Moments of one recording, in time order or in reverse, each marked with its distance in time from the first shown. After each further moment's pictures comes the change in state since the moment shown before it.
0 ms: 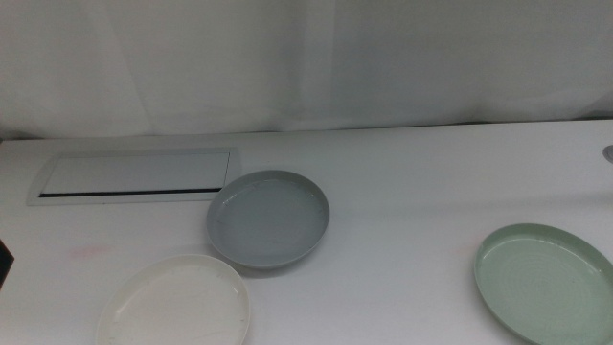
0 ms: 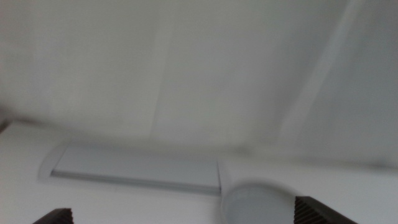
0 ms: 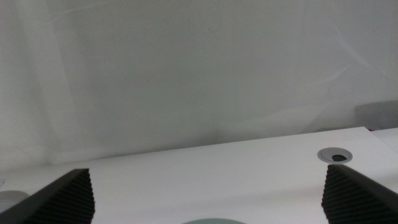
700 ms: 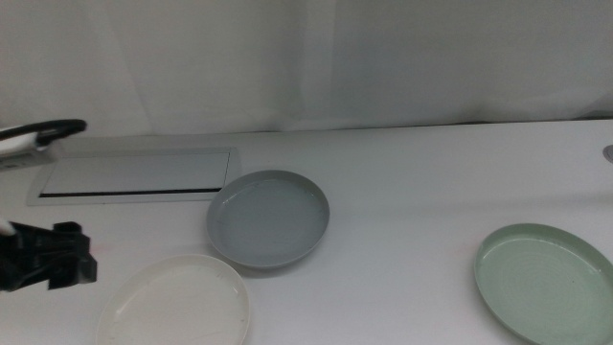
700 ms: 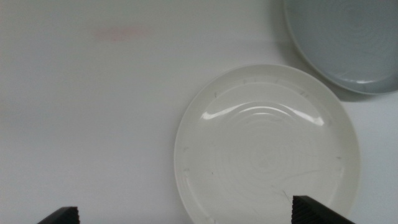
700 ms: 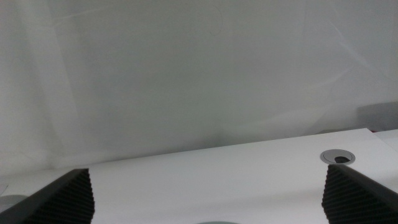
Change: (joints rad) left arm -0.006 0.869 -0.401 0.029 0.475 0.059; right arm 0.000 0.000 0.000 0.007 -0.008 0.004
